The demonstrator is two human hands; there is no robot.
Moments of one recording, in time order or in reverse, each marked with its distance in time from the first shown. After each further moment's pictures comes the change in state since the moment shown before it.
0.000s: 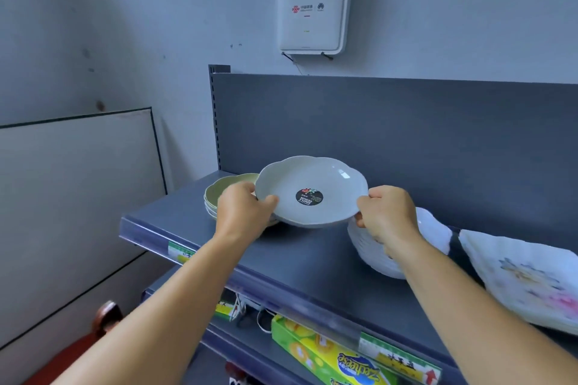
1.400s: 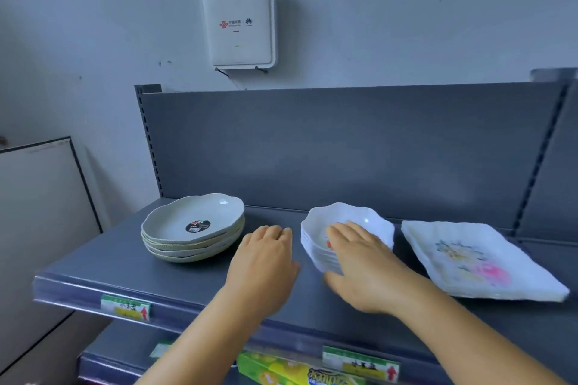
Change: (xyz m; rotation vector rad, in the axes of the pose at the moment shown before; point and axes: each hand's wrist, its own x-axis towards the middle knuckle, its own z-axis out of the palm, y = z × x) left_hand -0.051 0.036 0.052 0.804 -0.384 0.664; right_hand -0.062 0.009 -0.053 -0.810 -0.378 -0.319
